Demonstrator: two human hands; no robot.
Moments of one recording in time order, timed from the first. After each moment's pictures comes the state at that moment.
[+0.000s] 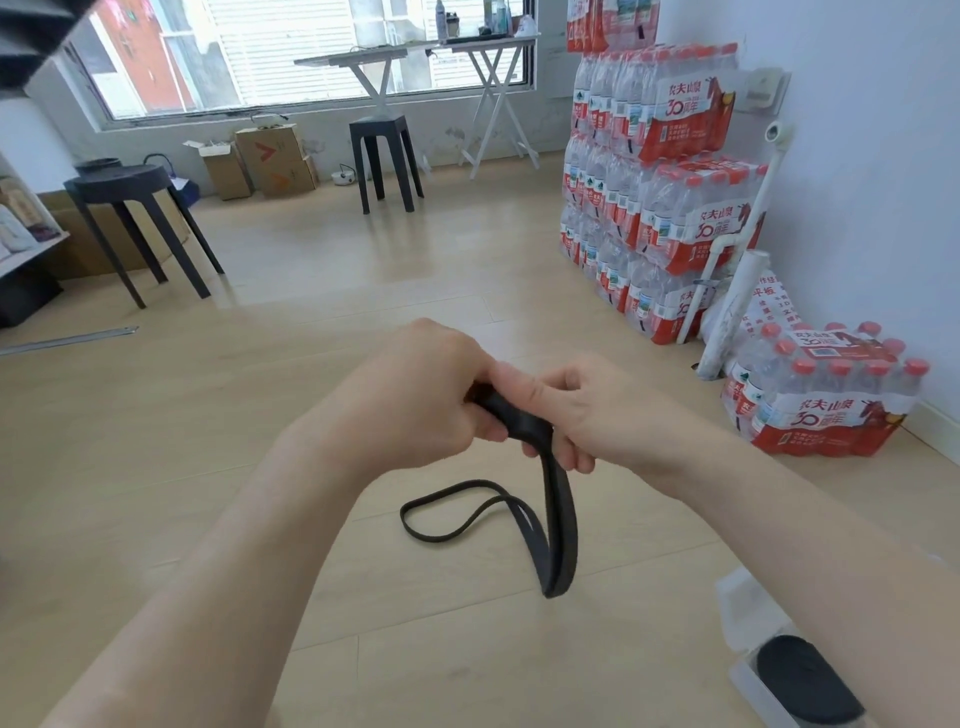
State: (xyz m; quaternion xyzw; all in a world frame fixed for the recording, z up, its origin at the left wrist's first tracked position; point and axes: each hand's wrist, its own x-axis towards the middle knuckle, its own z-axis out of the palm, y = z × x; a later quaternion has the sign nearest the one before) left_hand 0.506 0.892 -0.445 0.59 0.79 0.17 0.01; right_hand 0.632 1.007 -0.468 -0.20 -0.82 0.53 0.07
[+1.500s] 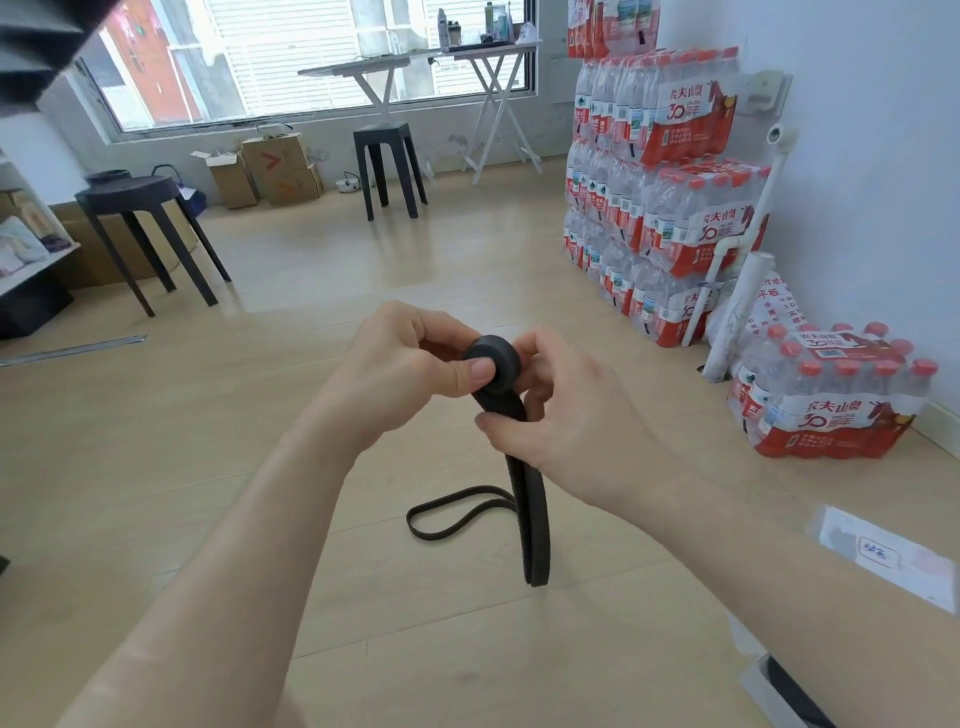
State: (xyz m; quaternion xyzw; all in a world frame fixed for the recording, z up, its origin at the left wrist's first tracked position) left_hand 0.485 0.889 -0.445 0.46 0.72 0.48 0.19; right_hand 0.622 0.987 -0.480 -0.18 -0.85 0.42 0.27
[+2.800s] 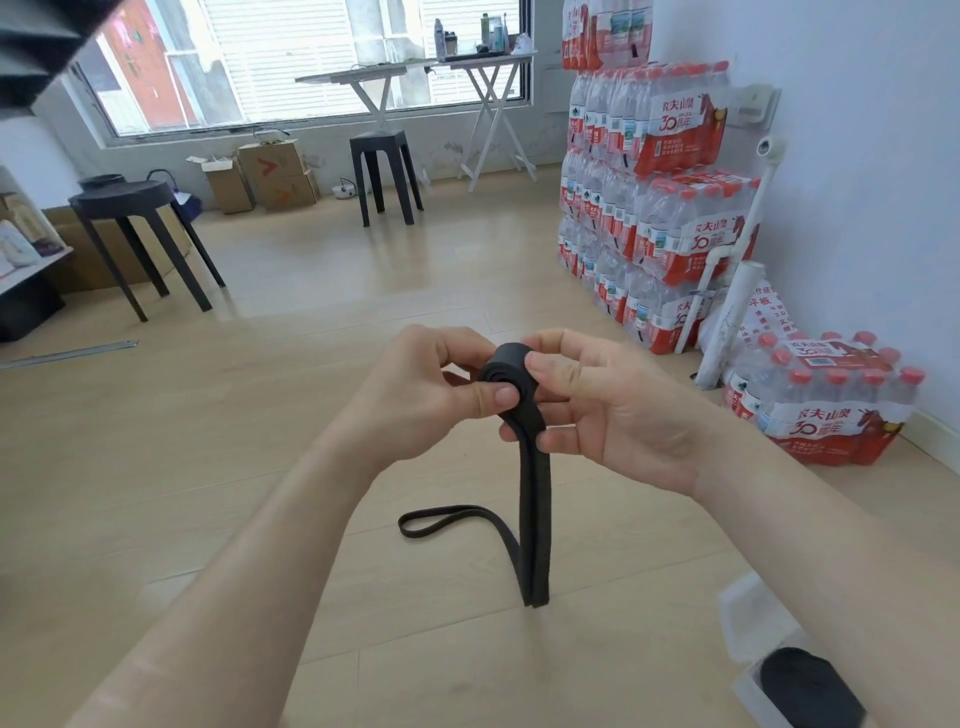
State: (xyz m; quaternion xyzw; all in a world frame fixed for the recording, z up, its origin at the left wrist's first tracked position) left_hand 0.494 0.897 -0.456 0.54 0.66 0.48 0.20; right_hand 0.639 1.021 -0.463 -0.11 -0.60 0.79 0.08
